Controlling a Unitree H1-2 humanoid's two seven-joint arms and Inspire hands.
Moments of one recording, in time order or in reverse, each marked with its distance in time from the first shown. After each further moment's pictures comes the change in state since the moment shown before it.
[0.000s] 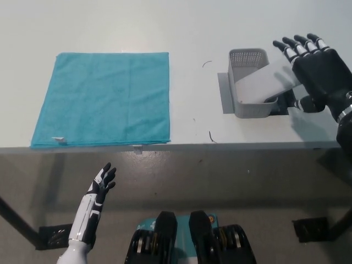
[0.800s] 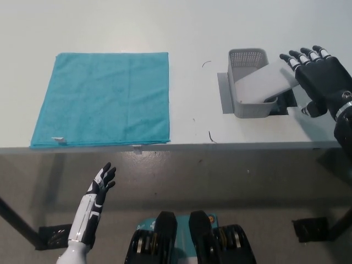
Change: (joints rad) left_arm 0.002 0.004 -0.003 0.000 0.008 -0.019 0.000; right_arm -0.054 -0.020 0.053 0.121 -0.058 0.023 0.033
